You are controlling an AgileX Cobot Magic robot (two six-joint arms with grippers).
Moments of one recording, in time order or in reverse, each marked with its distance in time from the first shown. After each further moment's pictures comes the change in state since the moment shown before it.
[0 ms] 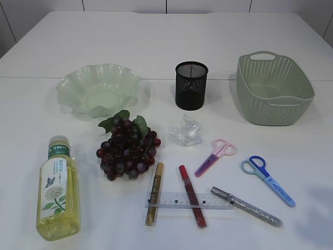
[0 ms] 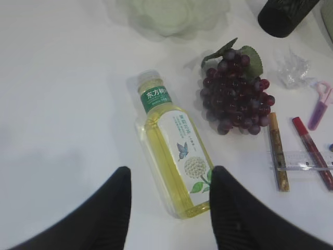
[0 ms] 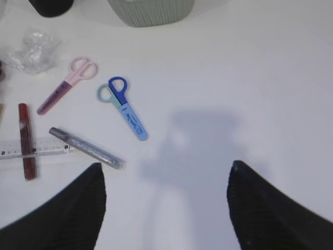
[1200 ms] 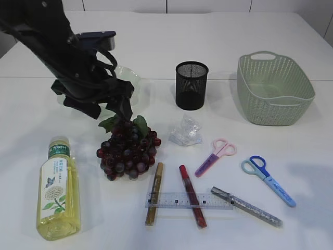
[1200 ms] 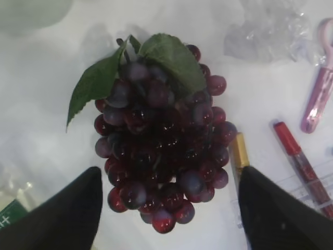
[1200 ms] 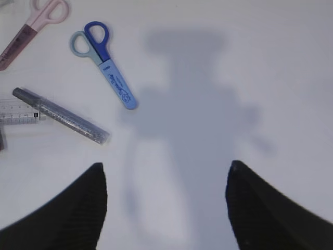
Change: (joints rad) left arm -0.428 1.196 -0.815 0.127 0.071 -0.133; right arm 0.016 0.296 -0.002 -0.001 -0.051 -0.019
